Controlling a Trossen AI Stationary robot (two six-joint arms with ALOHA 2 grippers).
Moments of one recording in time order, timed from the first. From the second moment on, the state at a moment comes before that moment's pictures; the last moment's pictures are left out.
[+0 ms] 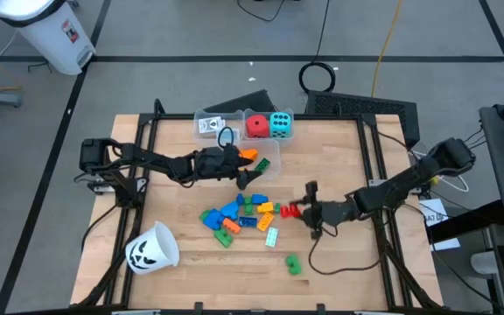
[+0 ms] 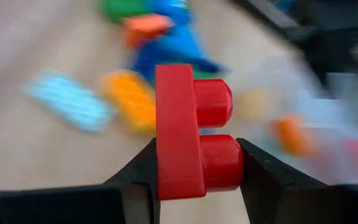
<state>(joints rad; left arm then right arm) 0.17 1.64 0.71 0.66 -0.04 -0.60 0.39 1.27 0.52 0.18 0.56 -0.31</state>
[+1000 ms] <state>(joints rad) 0.07 1.80 0.91 0.75 -0.01 -0.59 0.13 1.41 0.52 0.75 0.60 -0.75</state>
